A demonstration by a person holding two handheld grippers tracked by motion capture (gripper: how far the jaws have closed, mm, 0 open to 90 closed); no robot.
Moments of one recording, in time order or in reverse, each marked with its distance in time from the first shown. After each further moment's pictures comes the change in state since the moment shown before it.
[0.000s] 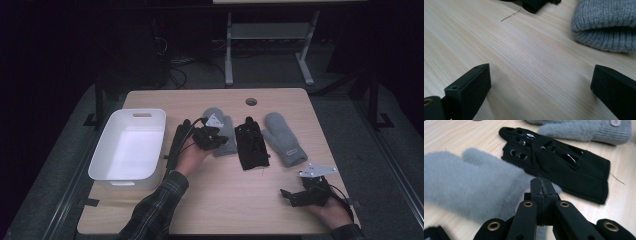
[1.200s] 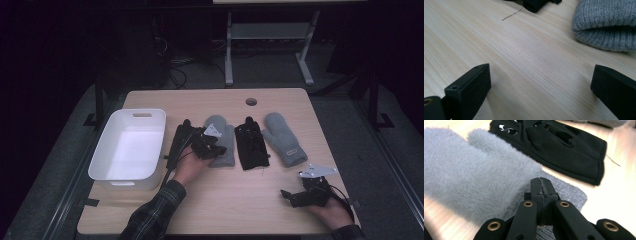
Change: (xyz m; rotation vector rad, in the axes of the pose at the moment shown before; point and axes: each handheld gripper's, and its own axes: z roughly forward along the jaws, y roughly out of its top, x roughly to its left) left arm -0.014 -0.033 0.000 0.045 -0.056 -0.043; right arm 0.000 -0.001 -0.001 -0.001 0.004 -0.004
